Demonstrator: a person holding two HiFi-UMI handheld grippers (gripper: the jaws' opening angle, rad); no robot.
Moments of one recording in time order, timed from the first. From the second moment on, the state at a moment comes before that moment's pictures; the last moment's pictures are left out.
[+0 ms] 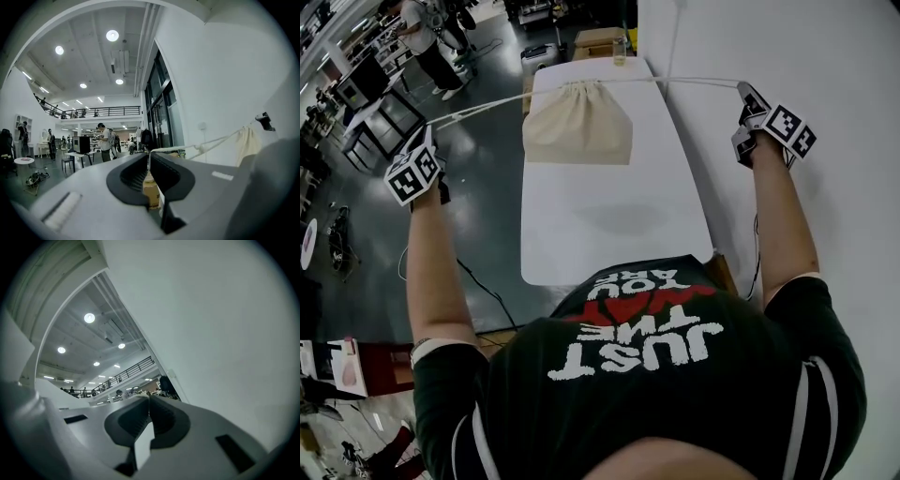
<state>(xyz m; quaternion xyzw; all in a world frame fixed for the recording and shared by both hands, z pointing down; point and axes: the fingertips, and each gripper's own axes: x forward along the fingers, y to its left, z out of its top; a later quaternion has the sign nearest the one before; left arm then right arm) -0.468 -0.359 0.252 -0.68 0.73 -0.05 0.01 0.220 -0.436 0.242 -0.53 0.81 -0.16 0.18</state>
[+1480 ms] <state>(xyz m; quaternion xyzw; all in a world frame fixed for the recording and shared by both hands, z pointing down) -0.450 -0.358 0.266 -0.71 0.70 0.04 -0.03 0.234 -0.436 0.250 -0.55 0.80 -0.15 0.16</state>
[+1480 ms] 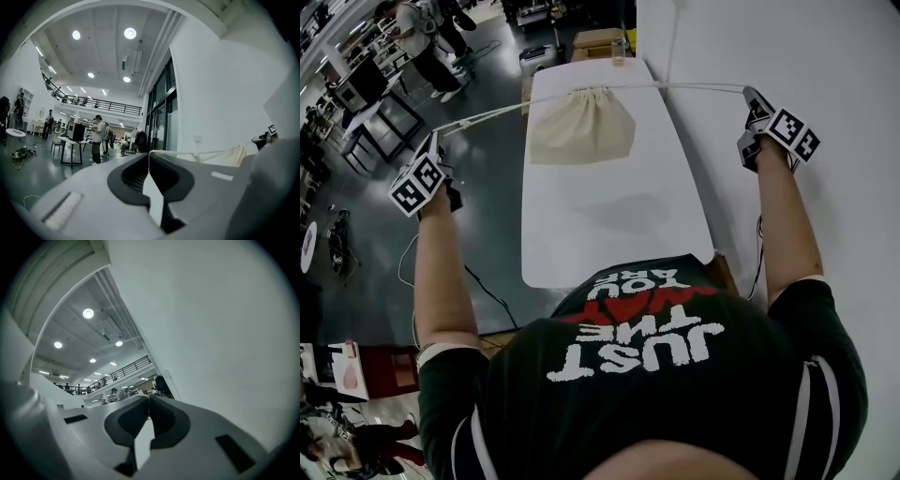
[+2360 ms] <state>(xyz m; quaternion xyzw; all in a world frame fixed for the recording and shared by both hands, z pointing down) -0.396 -0.416 0.323 -0.74 0.67 -0.09 -0.04 0.273 -0.455 0.313 -0.60 0.77 -0.20 0.11</state>
